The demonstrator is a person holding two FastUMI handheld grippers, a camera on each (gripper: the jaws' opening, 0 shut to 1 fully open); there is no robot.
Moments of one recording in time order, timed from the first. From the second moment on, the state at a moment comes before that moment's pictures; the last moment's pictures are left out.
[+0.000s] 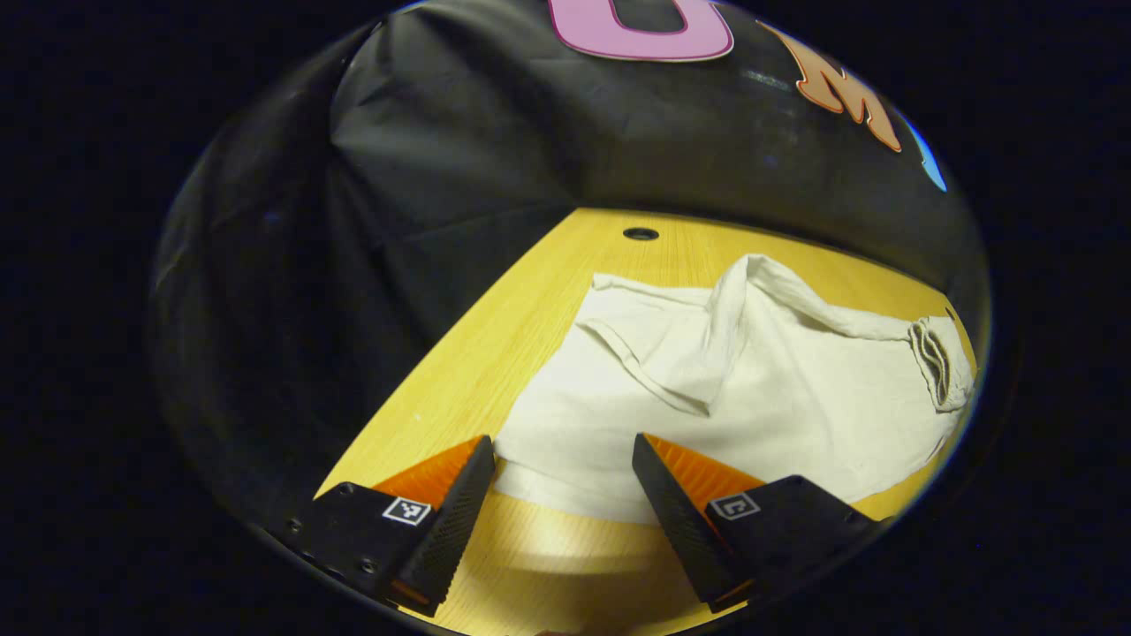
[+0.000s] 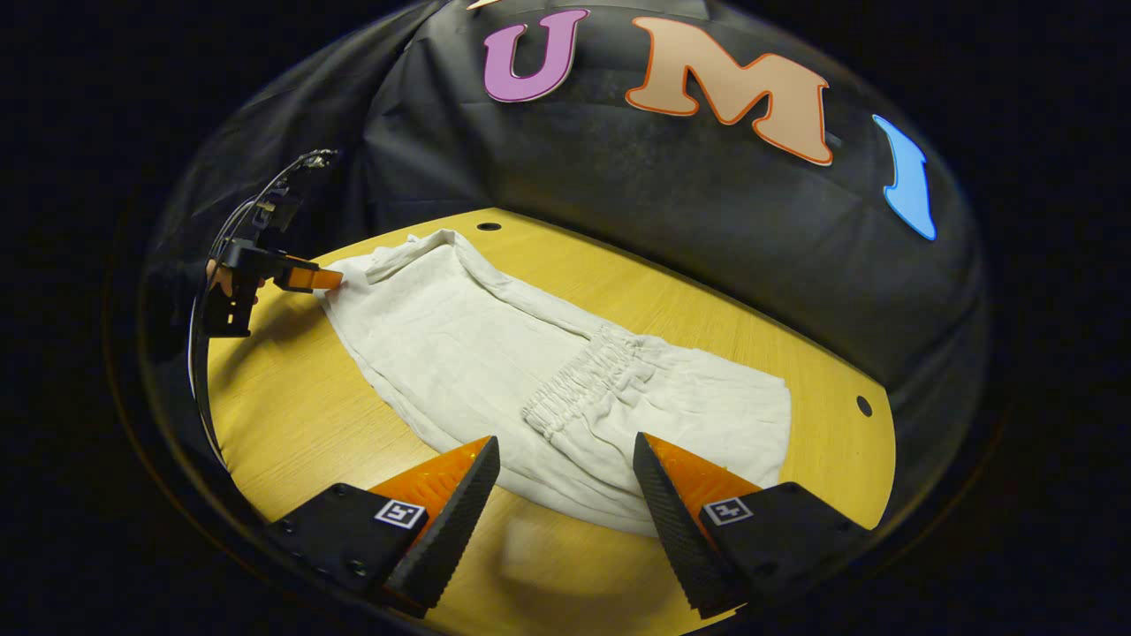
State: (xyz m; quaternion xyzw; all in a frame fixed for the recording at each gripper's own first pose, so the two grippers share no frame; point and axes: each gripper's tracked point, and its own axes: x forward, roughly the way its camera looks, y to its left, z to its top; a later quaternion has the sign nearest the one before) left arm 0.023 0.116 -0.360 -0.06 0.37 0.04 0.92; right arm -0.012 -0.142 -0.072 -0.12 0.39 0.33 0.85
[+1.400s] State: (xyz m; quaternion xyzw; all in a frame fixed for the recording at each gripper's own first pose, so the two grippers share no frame) left arm 0.083 -0.018 -0.207 -0.09 0.27 -0.07 0.96; right arm -0.011 -0.229 -0.052 -0.05 0.39 0.25 0.88
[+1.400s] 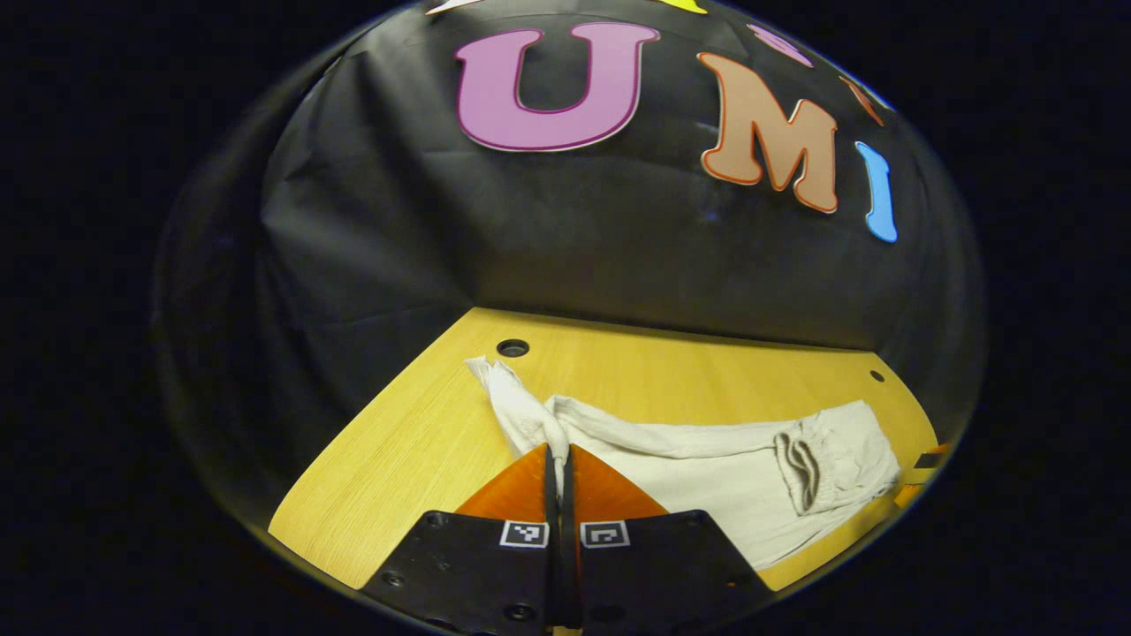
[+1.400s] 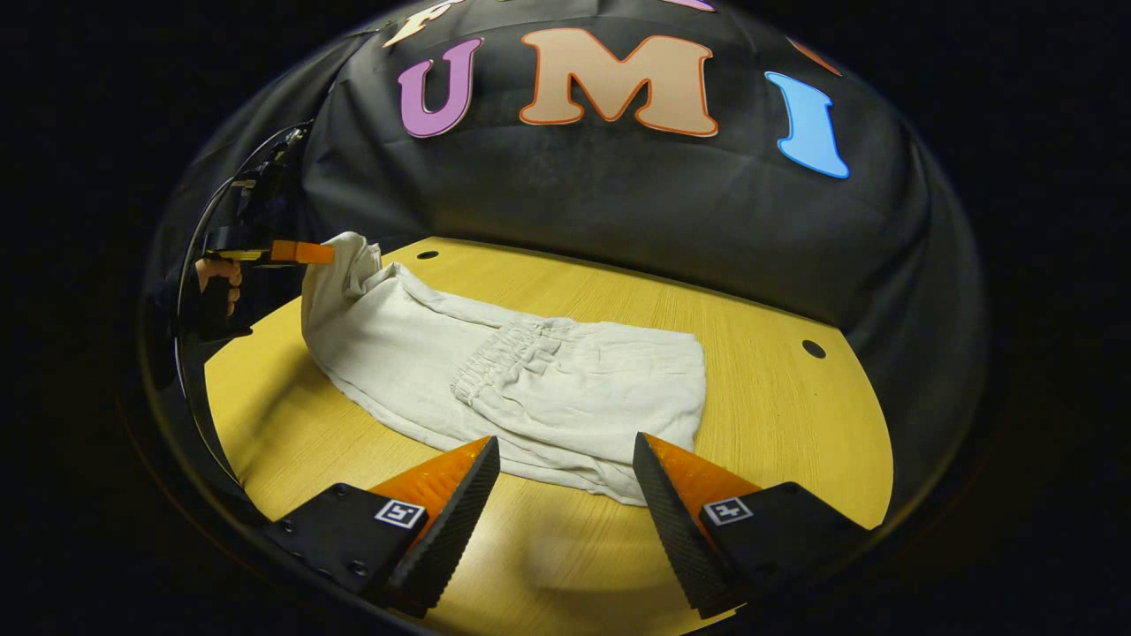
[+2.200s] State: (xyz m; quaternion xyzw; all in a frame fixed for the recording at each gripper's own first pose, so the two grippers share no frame) left arm 0.107 -0.203 -0.142 -0.06 0.22 -0.23 0.95; right arm -0.022 -0.317 -0.049 -0.02 0.40 0.16 0.90
